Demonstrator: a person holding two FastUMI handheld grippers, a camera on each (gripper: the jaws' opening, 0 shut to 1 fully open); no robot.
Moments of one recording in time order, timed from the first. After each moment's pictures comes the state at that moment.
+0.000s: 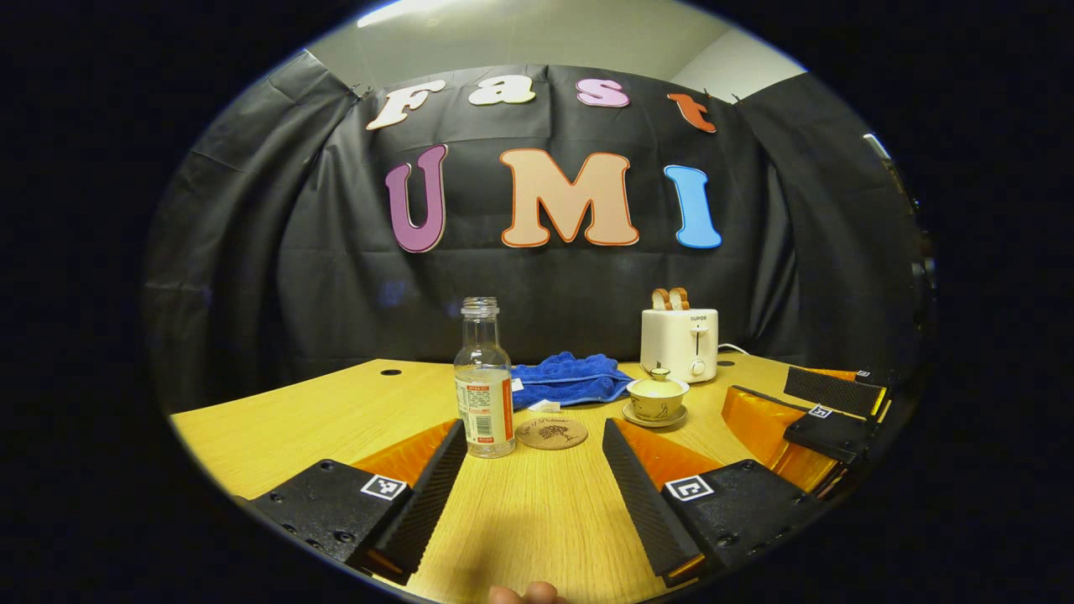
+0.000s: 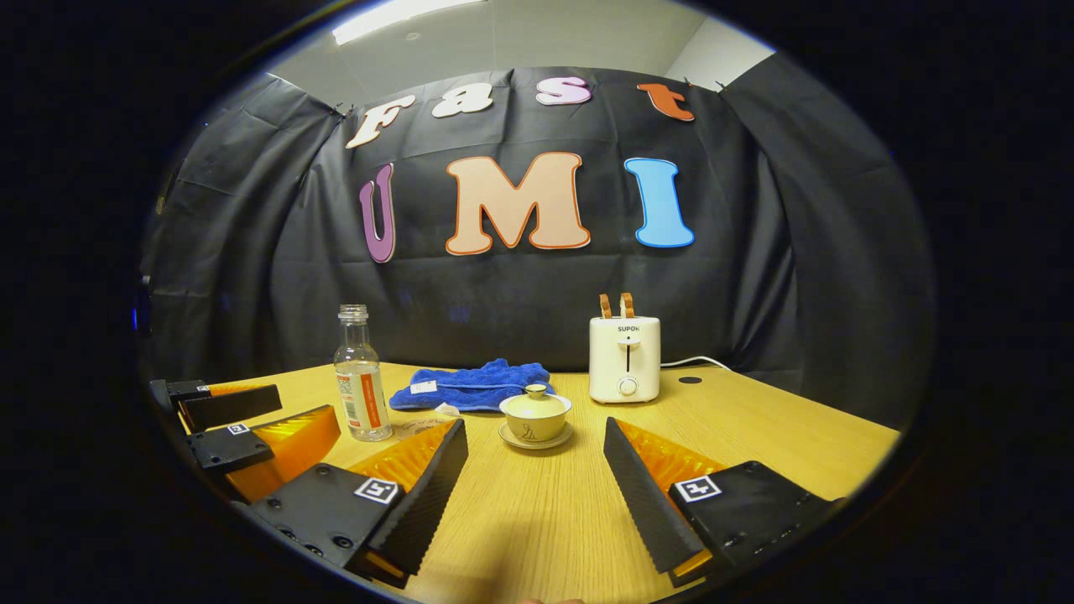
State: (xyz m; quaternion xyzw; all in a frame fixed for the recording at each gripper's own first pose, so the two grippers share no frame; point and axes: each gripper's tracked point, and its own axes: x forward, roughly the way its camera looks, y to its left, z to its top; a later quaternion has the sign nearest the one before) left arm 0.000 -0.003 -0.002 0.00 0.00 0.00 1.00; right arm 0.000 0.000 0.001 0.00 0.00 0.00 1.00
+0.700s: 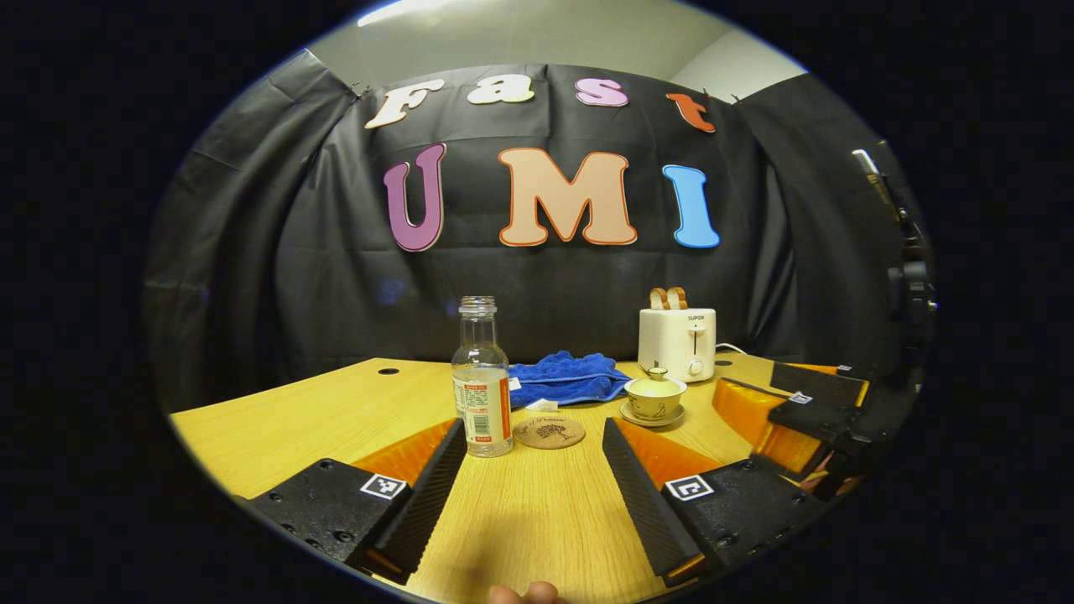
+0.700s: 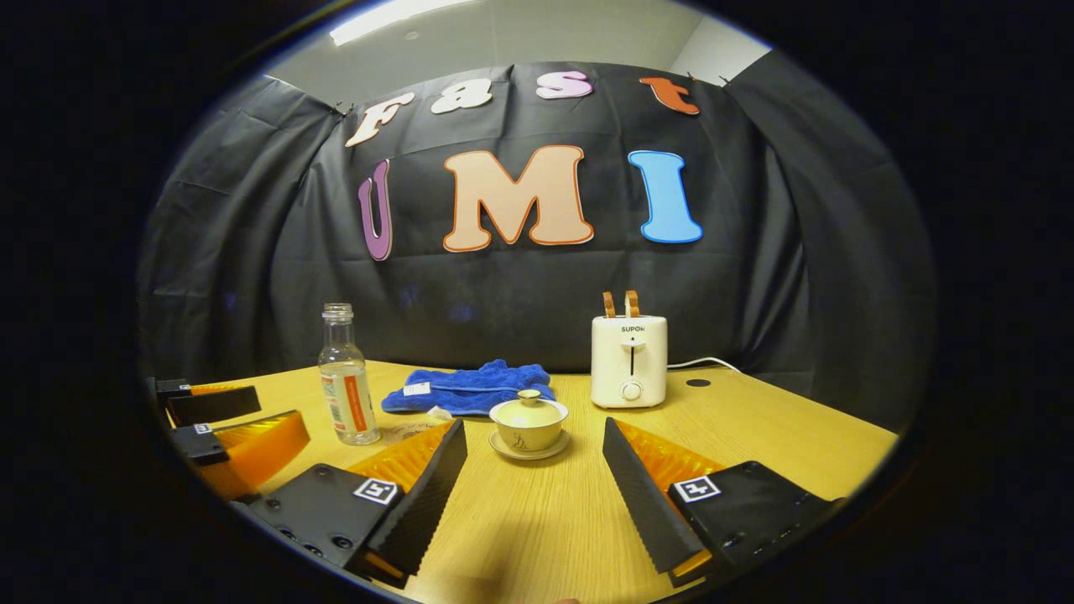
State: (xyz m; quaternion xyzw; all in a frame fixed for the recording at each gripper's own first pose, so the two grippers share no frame) left arm -0.001 -0.005 -0.001 0.00 0.00 -0.01 1.00; right arm 0.045 -0.009 0.001 0.00 0.01 0.01 1.00
